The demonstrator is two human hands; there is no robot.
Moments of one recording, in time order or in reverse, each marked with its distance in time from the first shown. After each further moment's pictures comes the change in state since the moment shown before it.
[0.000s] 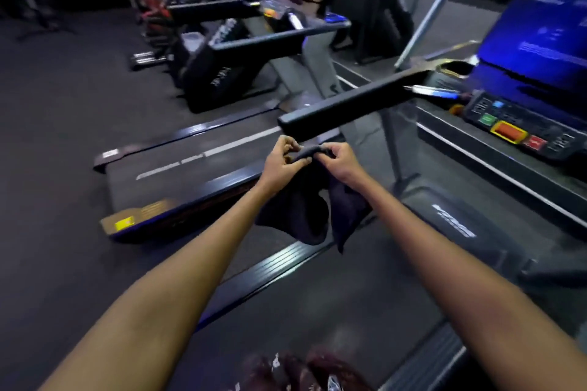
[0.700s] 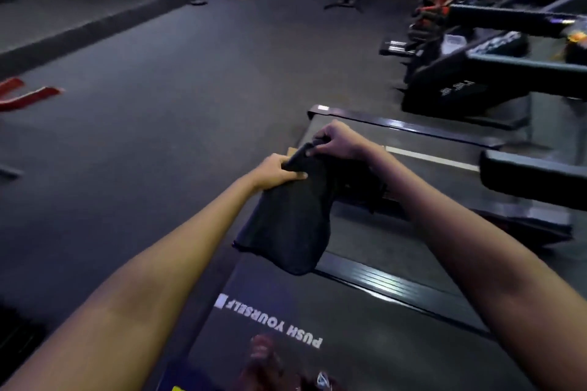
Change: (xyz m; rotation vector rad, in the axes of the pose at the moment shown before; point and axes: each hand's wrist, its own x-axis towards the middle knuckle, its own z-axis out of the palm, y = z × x) left_hand -0.230 0.026 -0.163 0.338 0.527 -0.621; right_hand -0.025 -0.200 0.189 -0.268 -1.042 -0.788
